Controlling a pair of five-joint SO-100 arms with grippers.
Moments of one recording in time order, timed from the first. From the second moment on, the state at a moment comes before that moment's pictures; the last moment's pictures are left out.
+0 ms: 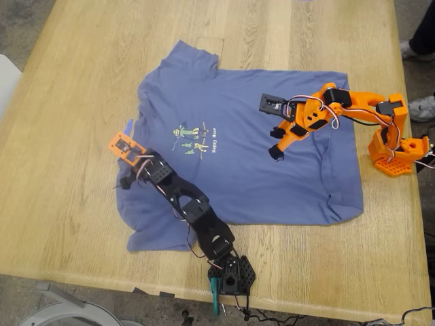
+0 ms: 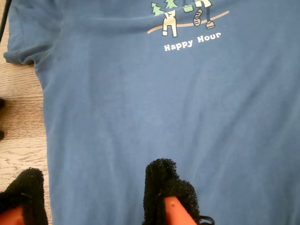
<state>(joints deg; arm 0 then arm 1) -42.4 71.9 78.8 31.6 -102.4 -13.7 81.7 47.2 77.9 -74.4</state>
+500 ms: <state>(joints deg) -44.3 61.8 73.7 37.3 -102.5 -18.4 80.0 48.9 80.5 -71.2</state>
